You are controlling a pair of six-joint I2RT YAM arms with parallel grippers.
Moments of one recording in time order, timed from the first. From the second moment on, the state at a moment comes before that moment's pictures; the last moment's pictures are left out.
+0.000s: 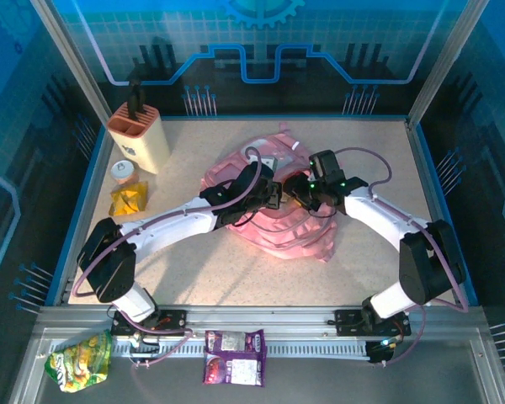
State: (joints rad) left arm -0.81 1.61 1.22 -0.25 -0.16 -0.61; right arm 0.43 1.51 1.02 -0.36 -0.29 1.00
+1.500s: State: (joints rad) left arm -0.62 1.45 0.84 -0.09 0.05 -1.04; right arm 0.58 1.13 0.90 -0.64 -0.14 0.62
